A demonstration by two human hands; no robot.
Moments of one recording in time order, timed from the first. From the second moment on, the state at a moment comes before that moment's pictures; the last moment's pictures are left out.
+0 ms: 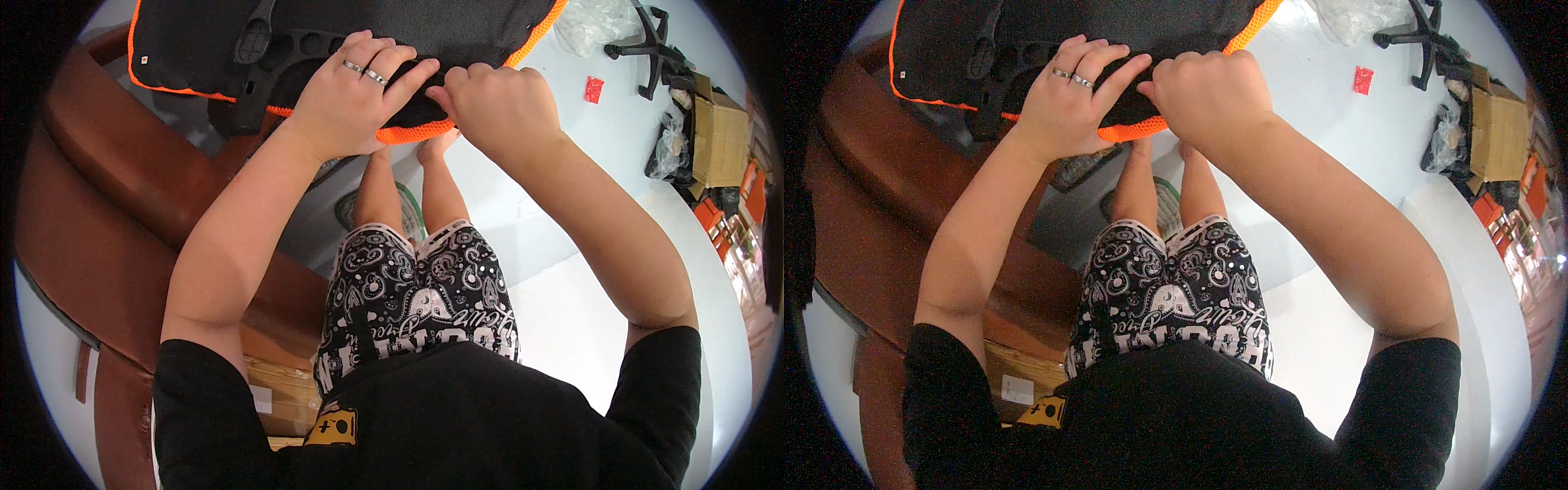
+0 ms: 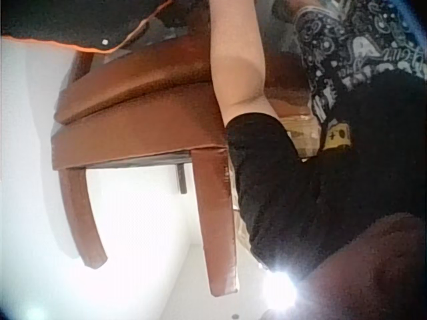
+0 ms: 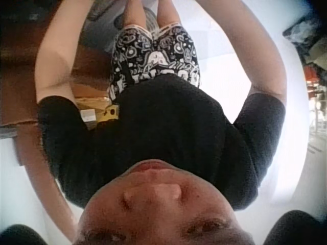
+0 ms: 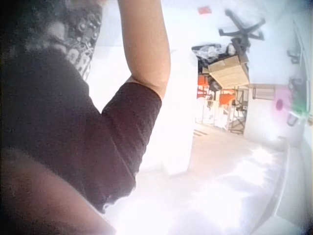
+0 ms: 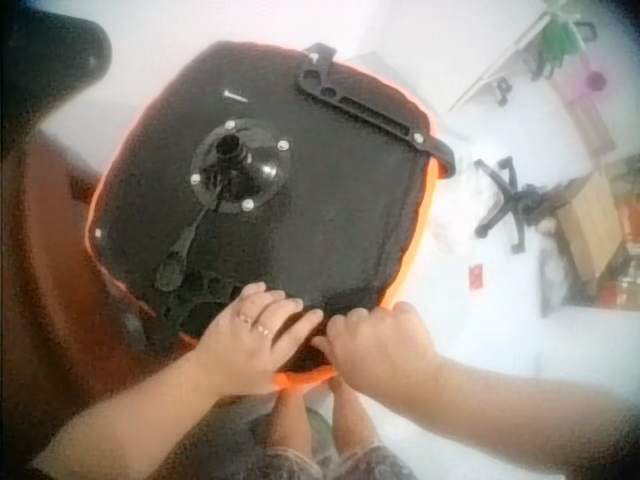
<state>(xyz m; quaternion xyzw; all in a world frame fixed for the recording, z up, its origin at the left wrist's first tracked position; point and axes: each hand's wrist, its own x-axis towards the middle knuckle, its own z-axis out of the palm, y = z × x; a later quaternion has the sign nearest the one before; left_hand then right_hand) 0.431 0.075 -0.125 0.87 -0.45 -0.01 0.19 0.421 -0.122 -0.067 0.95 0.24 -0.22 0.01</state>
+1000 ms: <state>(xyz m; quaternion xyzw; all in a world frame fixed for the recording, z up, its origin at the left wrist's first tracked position) 0.441 0.111 -0.126 0.88 -0.44 -0.08 0.18 0.413 -0.127 -0.056 0.90 -0.03 -0.18 -0.38</state>
